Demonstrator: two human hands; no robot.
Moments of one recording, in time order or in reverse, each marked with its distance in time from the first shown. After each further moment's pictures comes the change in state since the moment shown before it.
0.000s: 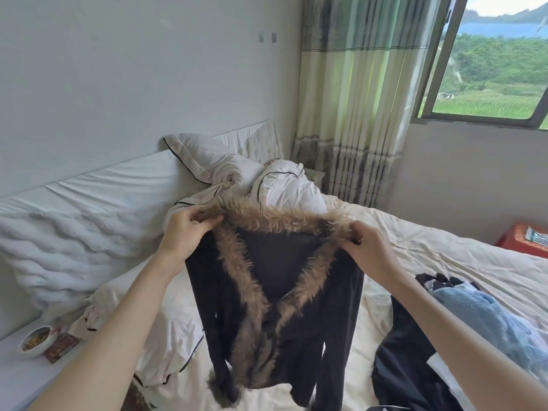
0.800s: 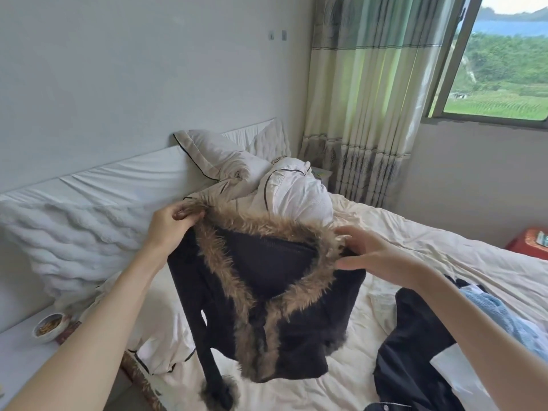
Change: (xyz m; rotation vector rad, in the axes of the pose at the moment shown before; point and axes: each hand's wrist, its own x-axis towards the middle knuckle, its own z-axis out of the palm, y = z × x) left_hand -0.008 -0.006 -0.036 0.098 0.113 -0.071; right_hand -0.014 -0.019 -0.027 0.491 -0.705 0.142
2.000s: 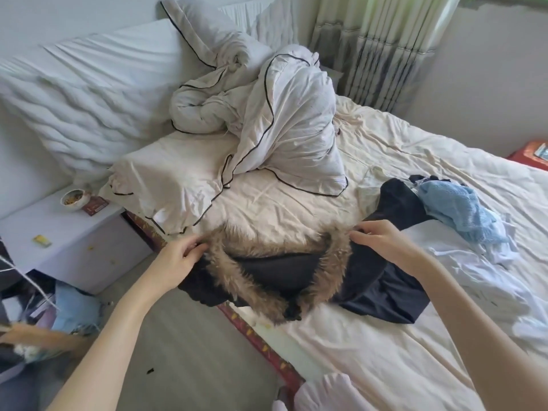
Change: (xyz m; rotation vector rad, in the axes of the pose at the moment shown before) left_hand -0.292 -0.071 -0.028 0.329 -0.443 -0.246; right_hand -0.170 0.102 0.087 -0.197 0.150 0.320
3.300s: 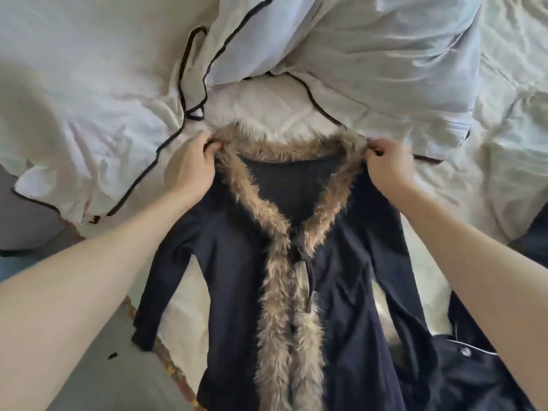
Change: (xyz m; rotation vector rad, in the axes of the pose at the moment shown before) left_hand 0.429 -0.248 0.183 0.398 0.270 -0.244; right_hand 0.500 0.203 0.133 -0.238 0.303 0.134
